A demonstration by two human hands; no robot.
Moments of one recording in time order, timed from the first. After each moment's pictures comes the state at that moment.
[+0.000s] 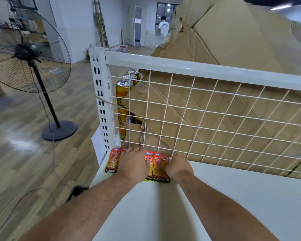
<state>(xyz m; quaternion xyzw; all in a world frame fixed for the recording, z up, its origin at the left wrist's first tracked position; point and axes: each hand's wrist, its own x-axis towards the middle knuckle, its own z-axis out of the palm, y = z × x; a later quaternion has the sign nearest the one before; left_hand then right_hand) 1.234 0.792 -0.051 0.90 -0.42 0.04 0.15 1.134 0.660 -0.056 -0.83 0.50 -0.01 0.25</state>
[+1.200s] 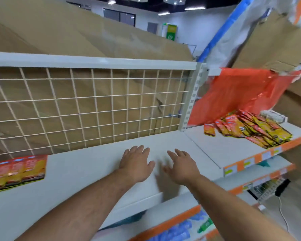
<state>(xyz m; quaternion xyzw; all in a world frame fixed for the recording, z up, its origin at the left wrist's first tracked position) 0.878 0.629 -0.022 0.73 -0.67 -0.07 0.08 0.697 0.577 -0.026 -0.82 0.57 -0.01 0.08</state>
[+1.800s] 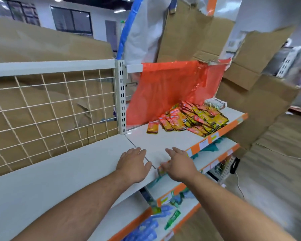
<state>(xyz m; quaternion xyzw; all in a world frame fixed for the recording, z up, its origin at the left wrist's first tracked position) 0.652 0.523 -0.015 0.66 -0.74 -0.08 0.07 0.461 0.502 -0.016 -0.76 0.64 -0.07 0.13</state>
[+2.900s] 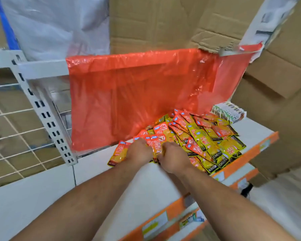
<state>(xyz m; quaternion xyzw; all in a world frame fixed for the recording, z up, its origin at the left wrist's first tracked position) 0.491 0.194 -0.035 0.76 -0.53 -0.25 0.28 0.354 0.182 -0.040 -0.76 0.63 -0.09 0.16</state>
